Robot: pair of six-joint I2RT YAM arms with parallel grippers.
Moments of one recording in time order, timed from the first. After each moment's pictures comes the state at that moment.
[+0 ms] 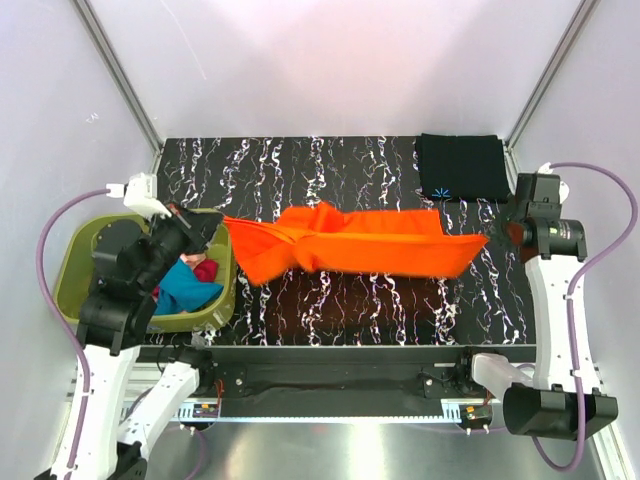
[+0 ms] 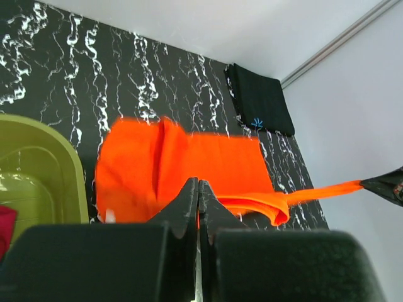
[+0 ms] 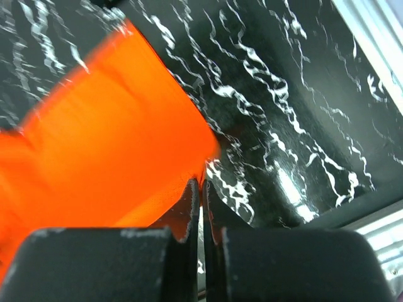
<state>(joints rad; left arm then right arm) -0.20 0.66 1.11 -0.62 0.17 -0.57 -0.10 1.07 1.28 -1.05 0.17 0.49</state>
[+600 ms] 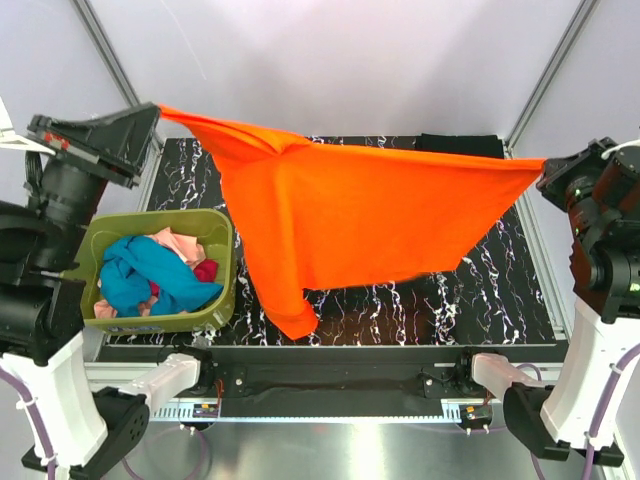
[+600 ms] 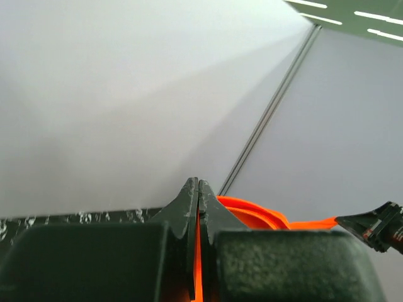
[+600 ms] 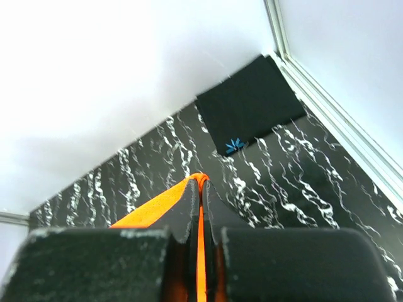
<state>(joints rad) -0.20 1.00 2.01 -0.62 0.19 -0.55 -0.10 1.08 1.96 -1.11 0.19 0.50</state>
